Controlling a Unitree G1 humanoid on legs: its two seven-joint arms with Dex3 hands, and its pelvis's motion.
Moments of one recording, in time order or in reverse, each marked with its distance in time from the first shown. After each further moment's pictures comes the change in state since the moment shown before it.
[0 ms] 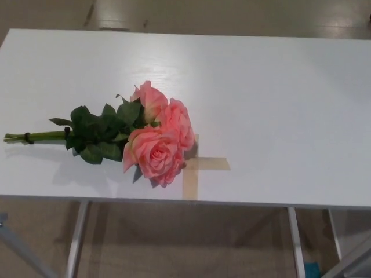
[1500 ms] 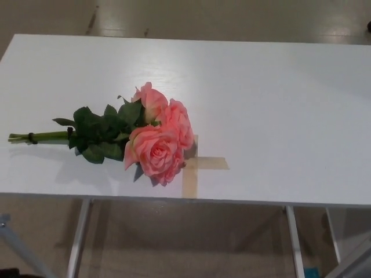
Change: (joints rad) left_arm 0.644 0.237 0.222 -1.185 -0.319 -0.132 -0.512; right_arm -0.005 0.001 0.002 0.016 -0.006 -0.013 0.000
